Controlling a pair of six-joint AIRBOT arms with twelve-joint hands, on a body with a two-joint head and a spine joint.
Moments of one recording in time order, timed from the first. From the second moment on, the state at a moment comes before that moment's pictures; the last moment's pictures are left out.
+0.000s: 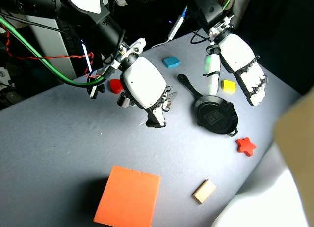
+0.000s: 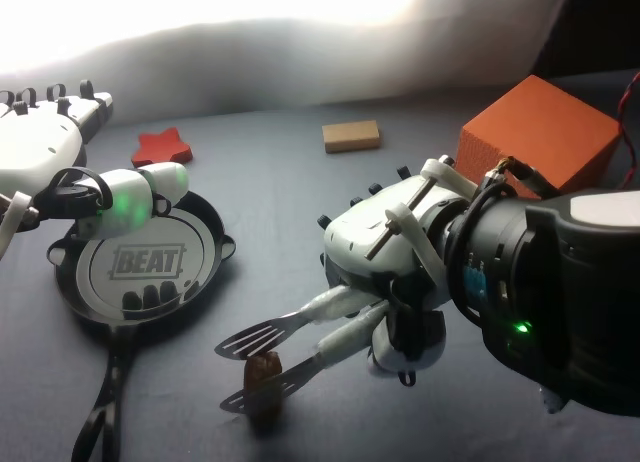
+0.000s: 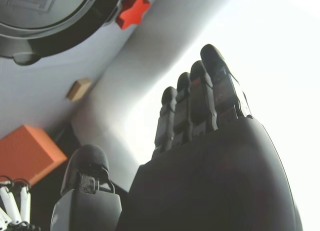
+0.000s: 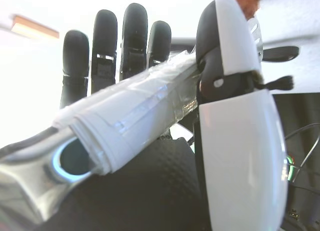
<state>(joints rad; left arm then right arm) 0.50 -0.86 0.75 -1.30 -0.99 1.94 -0.15 -1.31 0.76 -1.09 -0.83 0.25</state>
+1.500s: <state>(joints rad) 0.49 -0.86 0.75 -1.31 -0.98 1.95 -0.20 -1.34 0.81 -1.12 -0.82 0.26</state>
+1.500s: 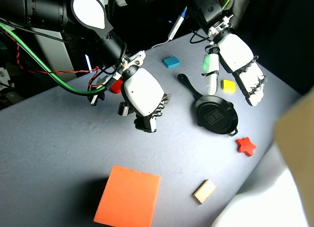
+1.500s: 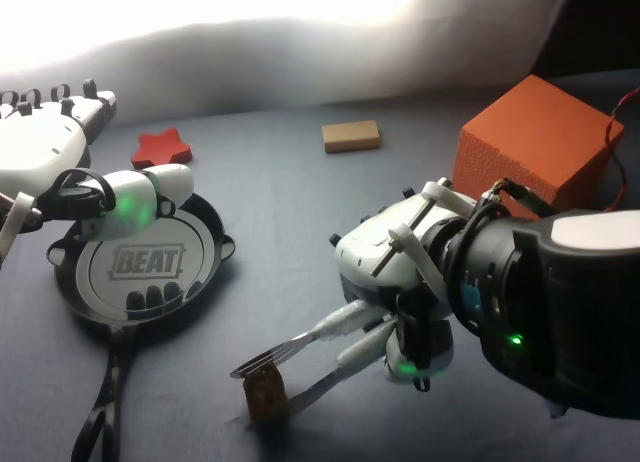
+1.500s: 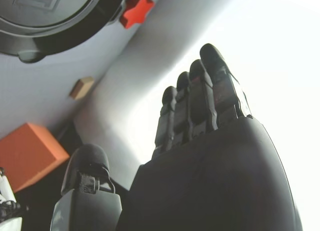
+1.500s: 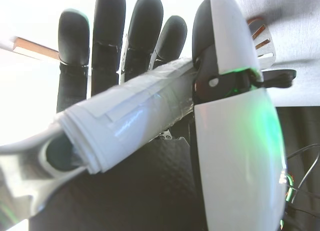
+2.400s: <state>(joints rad) 0.46 -0.85 0.81 -1.33 -0.92 1.97 -0.09 -1.54 1.15 -1.14 -0.73 0.28</state>
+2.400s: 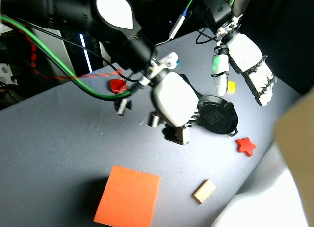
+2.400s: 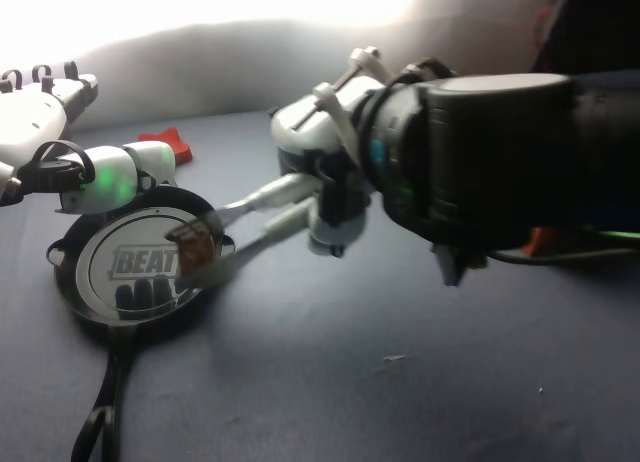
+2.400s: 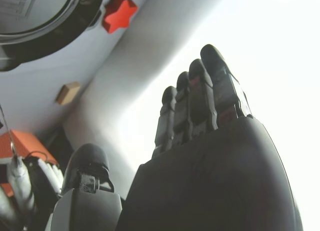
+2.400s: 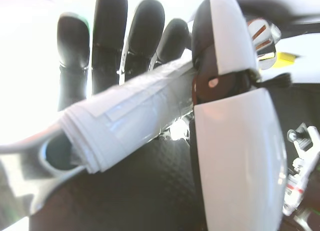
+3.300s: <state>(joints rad) 0.43 -0.85 0.84 -1.33 -0.91 1.97 -0.16 -1.67 1.32 -1.25 -0.66 0.35</state>
